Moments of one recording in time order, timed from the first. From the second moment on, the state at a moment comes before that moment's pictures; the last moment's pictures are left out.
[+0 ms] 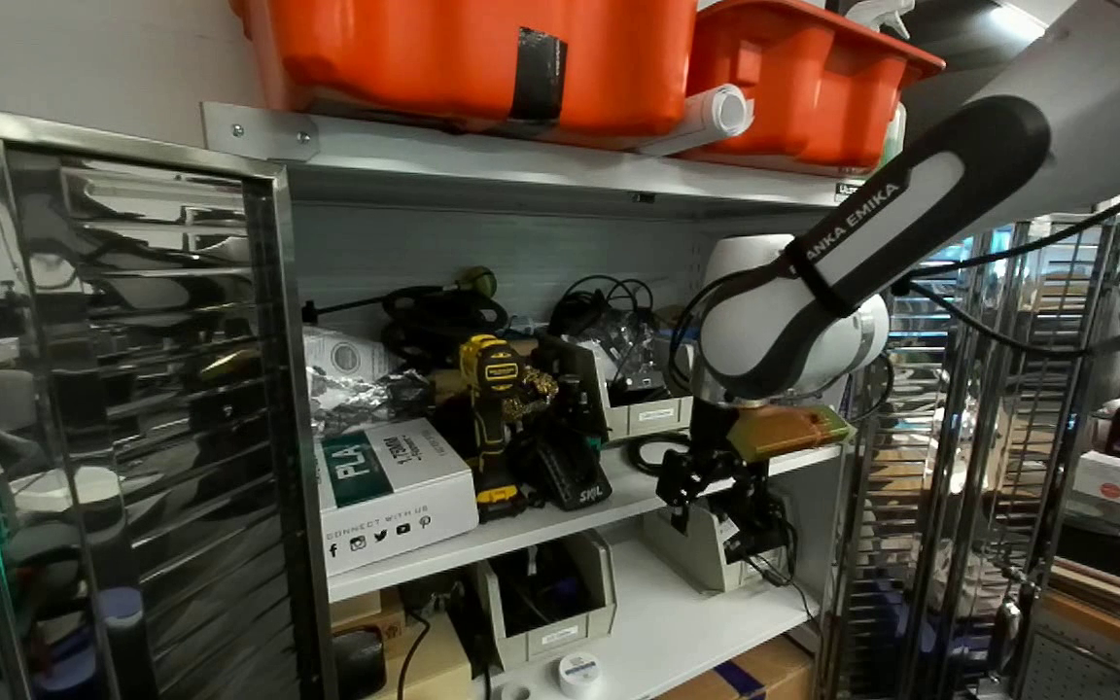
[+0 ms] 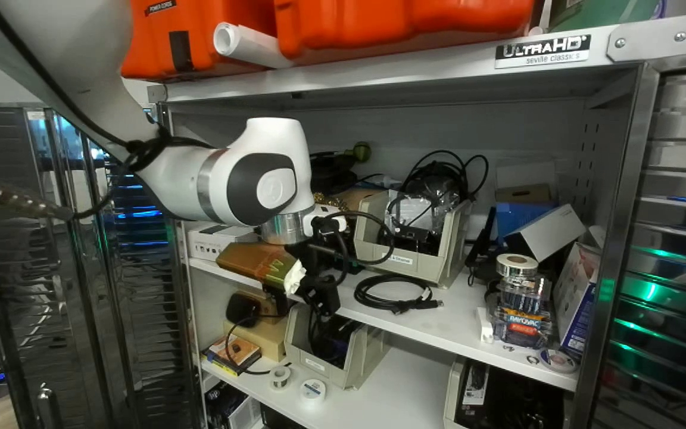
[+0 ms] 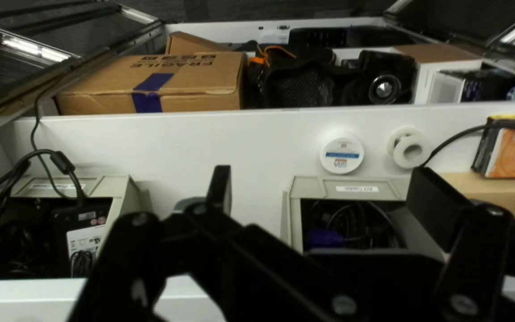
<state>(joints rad) 0.02 0.17 0.01 -2.15 -0.07 2.45 0.11</state>
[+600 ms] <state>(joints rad) 0.02 0.21 -0.07 -2.06 -0.12 2.67 0.26</state>
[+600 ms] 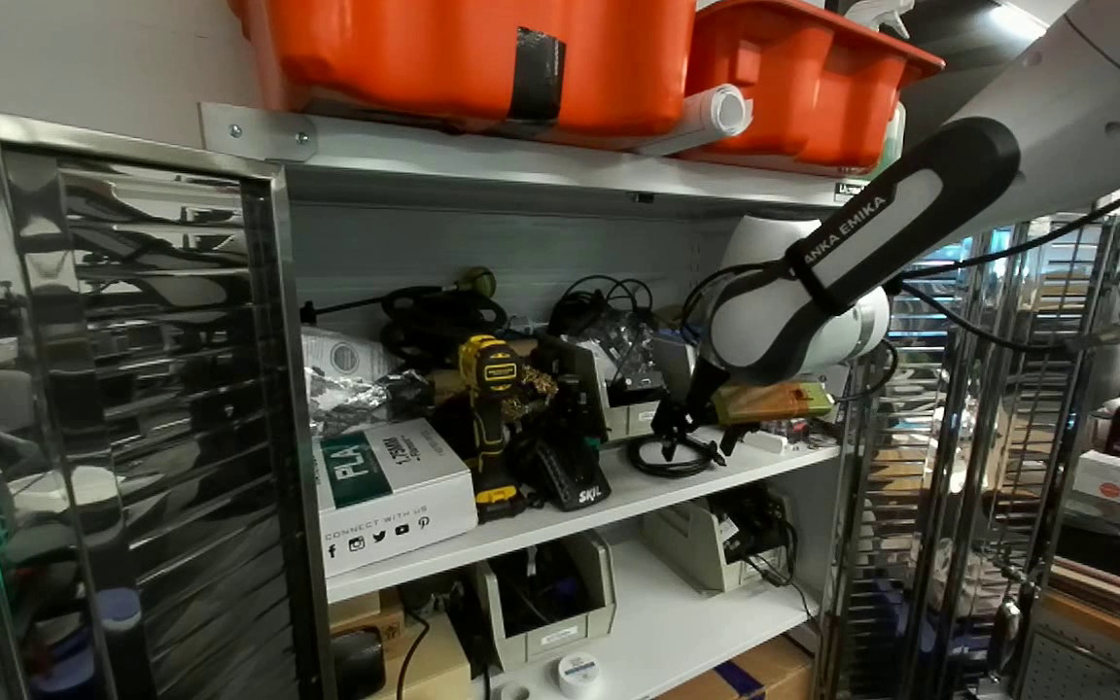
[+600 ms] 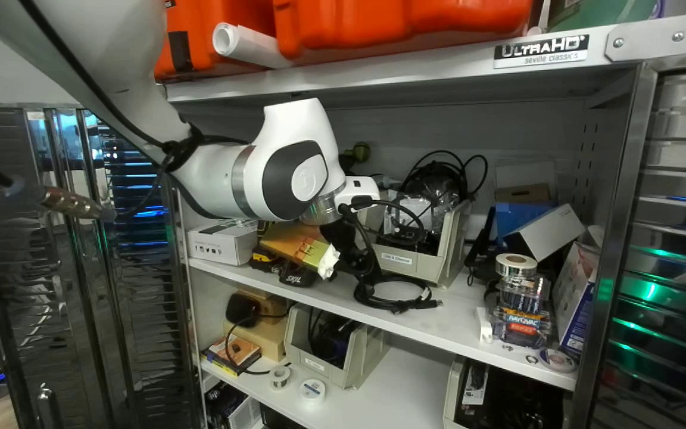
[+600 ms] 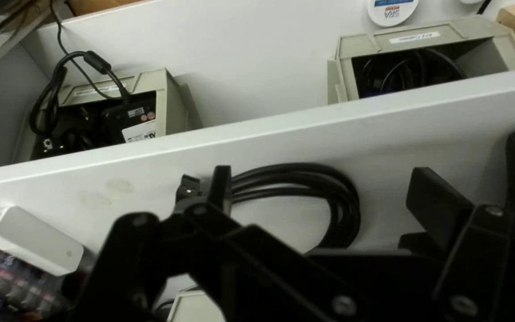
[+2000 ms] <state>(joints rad) 0.11 0.44 -0.20 -1.77 -0.20 2.47 0.67</state>
